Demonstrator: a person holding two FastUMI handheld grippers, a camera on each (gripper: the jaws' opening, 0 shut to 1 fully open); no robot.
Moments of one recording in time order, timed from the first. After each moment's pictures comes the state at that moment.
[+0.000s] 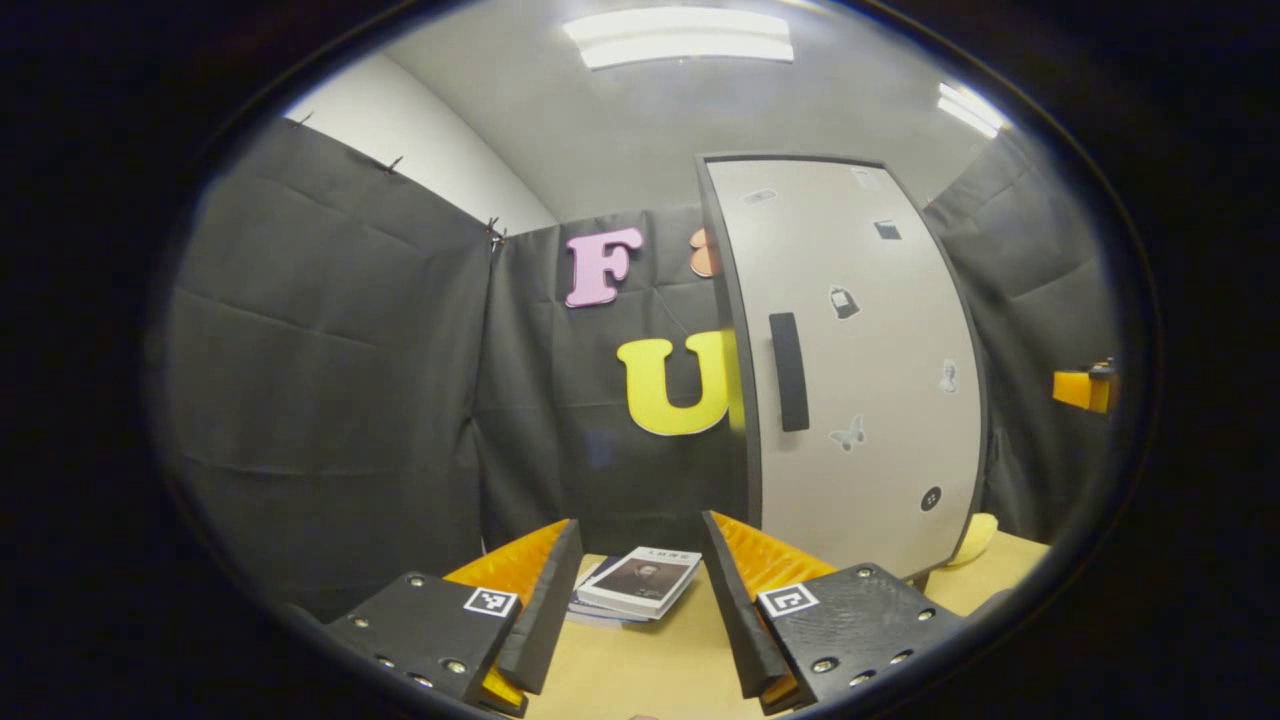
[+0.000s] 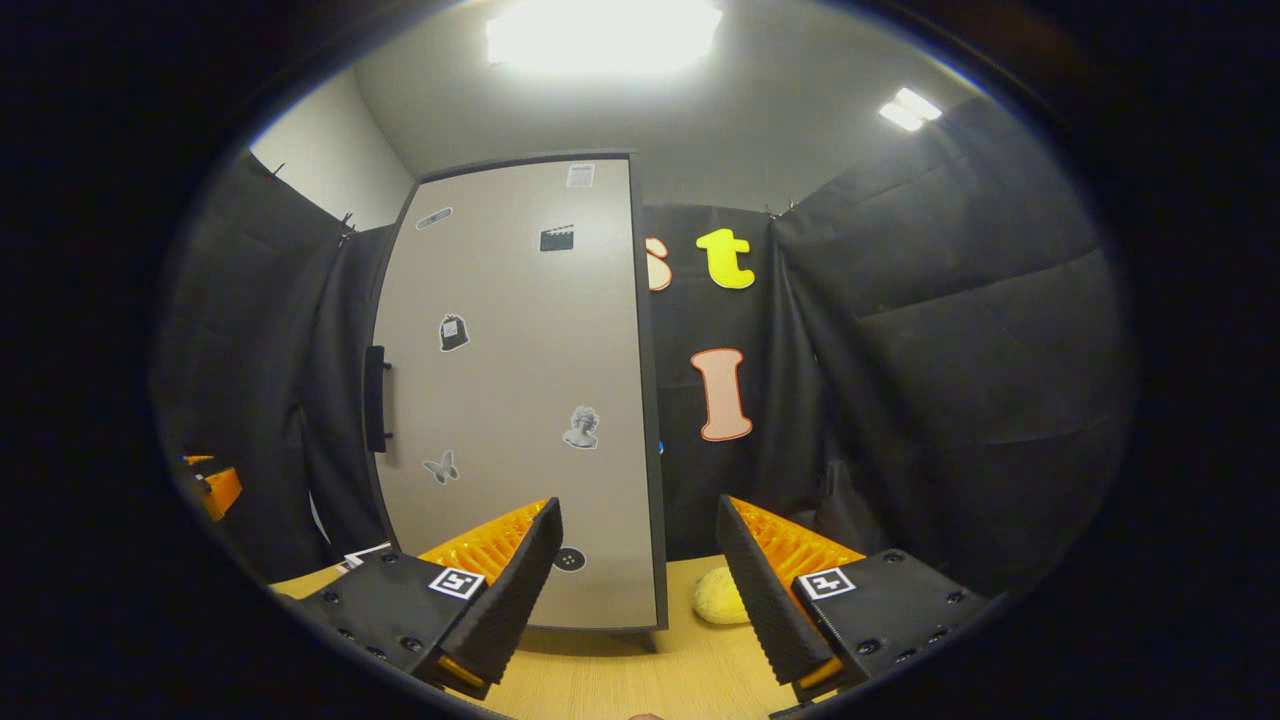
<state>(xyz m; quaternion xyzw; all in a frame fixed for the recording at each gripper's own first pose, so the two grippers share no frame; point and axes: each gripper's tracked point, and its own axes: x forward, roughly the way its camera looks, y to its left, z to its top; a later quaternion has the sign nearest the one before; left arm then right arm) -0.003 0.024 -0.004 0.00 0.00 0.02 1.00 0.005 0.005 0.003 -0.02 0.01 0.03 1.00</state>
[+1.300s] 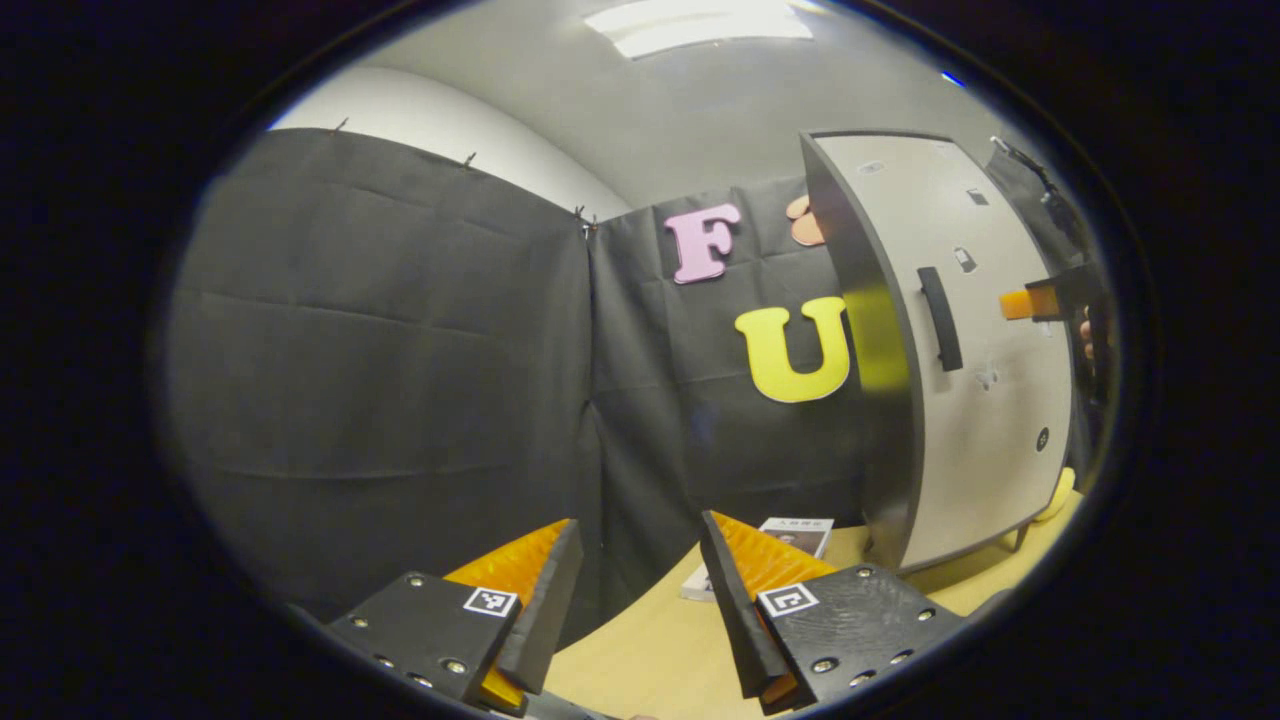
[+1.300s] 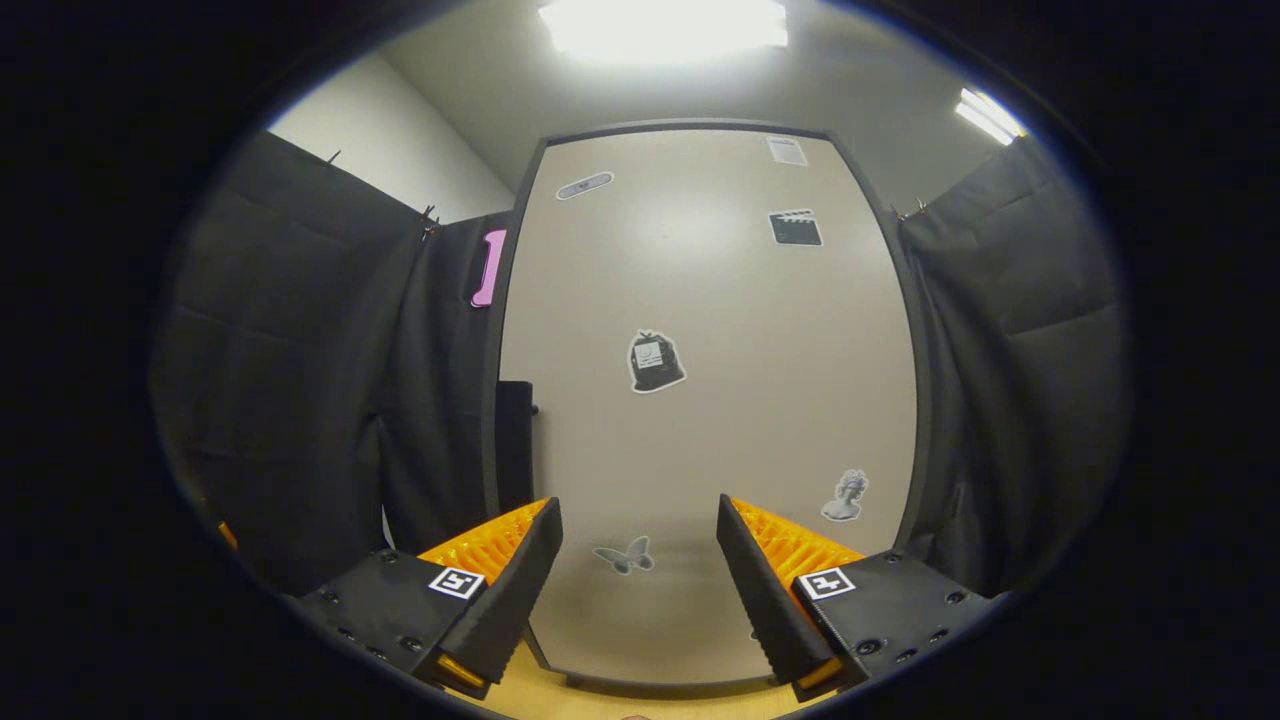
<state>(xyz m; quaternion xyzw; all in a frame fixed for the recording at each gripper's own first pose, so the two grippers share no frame) -0.044 0.197 -0.041 0.04 0.04 0.15 0.99 0.082 0.200 0.027 -0.04 0.01 0.16 0.99</state>
